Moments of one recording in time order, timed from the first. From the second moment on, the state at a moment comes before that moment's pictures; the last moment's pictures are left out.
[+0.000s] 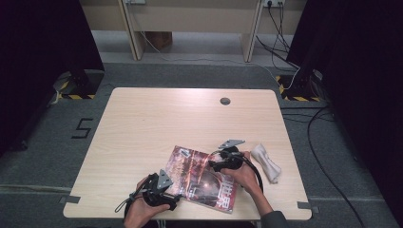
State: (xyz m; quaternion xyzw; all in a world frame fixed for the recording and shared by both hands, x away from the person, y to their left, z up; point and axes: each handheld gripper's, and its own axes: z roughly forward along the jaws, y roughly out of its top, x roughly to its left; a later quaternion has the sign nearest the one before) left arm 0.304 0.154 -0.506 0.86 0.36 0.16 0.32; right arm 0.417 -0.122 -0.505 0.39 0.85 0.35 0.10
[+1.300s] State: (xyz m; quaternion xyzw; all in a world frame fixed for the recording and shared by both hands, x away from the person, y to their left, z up) left arm 0.327 0.167 -0.505 0.83 0.41 0.15 0.34; right arm 0.359 -0.155 -0.498 0.42 0.82 0.37 0.10
